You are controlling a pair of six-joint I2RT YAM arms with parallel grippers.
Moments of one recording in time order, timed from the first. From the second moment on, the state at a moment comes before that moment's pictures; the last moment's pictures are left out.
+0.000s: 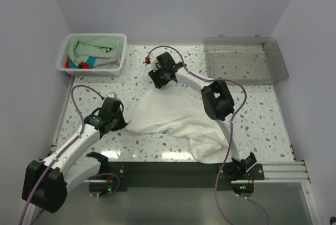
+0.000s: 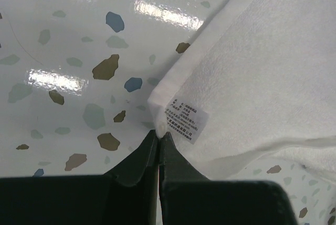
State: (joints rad) left arm -0.35 0.96 0.53 -0.56 -0.13 -0.68; right arm 0.64 2.43 2.03 -0.48 -0.14 -0.13
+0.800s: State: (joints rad) left arm -0.26 1.26 0.63 -0.43 -0.22 -0.62; right arm 0.58 2.47 2.14 -0.69 -0.21 -0.15
